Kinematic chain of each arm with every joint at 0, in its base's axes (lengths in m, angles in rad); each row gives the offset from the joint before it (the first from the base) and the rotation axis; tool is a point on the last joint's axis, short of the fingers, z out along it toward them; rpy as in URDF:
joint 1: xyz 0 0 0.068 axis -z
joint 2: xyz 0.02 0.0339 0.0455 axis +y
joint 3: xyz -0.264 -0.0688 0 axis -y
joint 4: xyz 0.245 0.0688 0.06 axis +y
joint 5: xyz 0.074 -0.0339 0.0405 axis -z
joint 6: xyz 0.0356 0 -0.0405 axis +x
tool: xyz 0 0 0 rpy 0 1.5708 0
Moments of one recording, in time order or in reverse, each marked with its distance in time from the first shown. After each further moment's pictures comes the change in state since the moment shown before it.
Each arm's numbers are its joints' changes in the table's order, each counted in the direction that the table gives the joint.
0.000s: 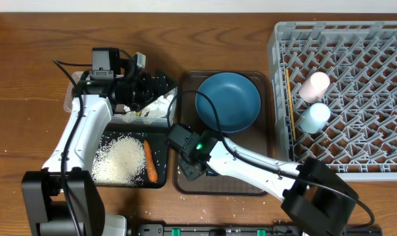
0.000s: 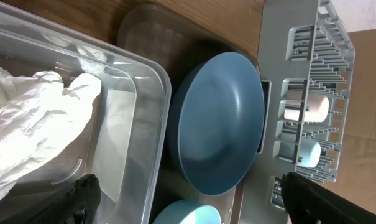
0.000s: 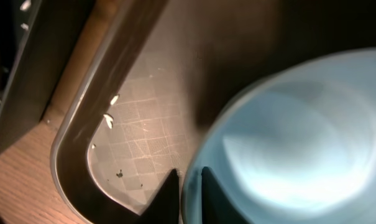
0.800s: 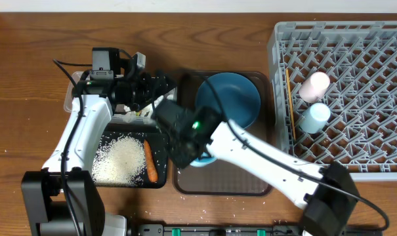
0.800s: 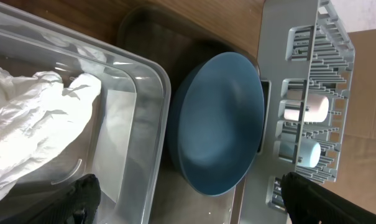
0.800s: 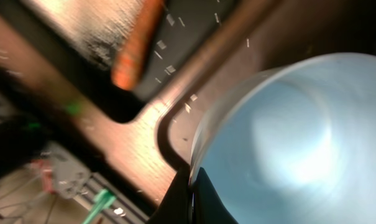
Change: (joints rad) left arm 0.000 0.000 0.000 0.000 0.000 0.000; right arm 0.047 0.000 0.441 0.379 -0.154 -0.152
